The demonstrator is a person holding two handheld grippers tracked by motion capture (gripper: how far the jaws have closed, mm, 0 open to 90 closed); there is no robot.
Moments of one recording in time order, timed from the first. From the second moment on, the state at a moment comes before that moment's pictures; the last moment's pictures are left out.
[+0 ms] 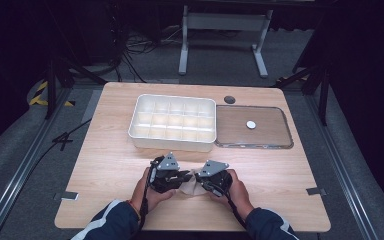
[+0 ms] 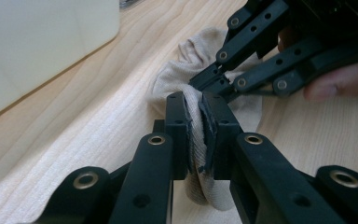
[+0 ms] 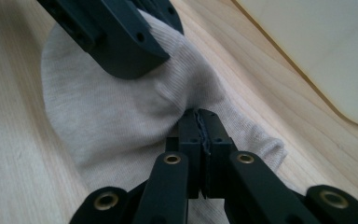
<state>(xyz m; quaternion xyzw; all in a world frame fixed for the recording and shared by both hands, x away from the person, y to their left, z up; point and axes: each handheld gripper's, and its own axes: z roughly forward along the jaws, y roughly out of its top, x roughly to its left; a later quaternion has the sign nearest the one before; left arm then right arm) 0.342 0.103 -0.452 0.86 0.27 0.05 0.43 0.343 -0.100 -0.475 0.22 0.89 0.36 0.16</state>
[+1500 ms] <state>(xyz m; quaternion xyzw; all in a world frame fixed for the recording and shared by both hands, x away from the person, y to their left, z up) 0.348 0.093 -0.444 0.86 0.26 0.08 0.43 0.342 -0.186 -0.461 0.26 0.89 0.35 0.13</state>
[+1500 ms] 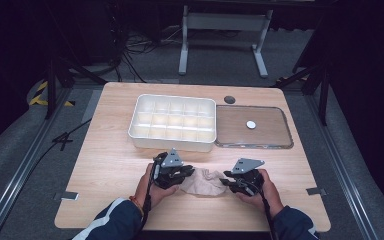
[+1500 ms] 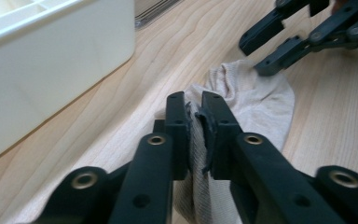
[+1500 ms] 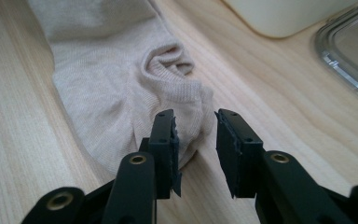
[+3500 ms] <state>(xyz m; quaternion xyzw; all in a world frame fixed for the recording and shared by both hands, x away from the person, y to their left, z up) 0.345 0.087 -0.453 0.90 0.19 0.08 0.39 0.349 -0.175 -0.472 0.26 0.89 0.36 0.12</state>
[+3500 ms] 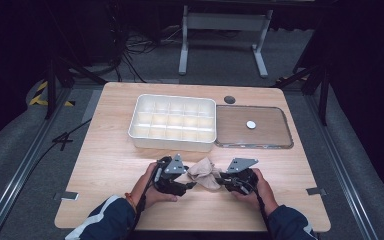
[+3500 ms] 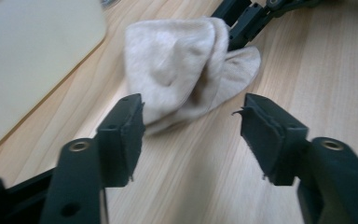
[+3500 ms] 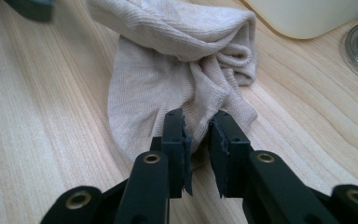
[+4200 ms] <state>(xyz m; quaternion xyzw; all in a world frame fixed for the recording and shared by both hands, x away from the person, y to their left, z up) 0.345 0.058 -0.450 0.89 0.16 0.08 0.42 0.351 -0.178 -0.471 0.25 0.89 0.35 0.12</state>
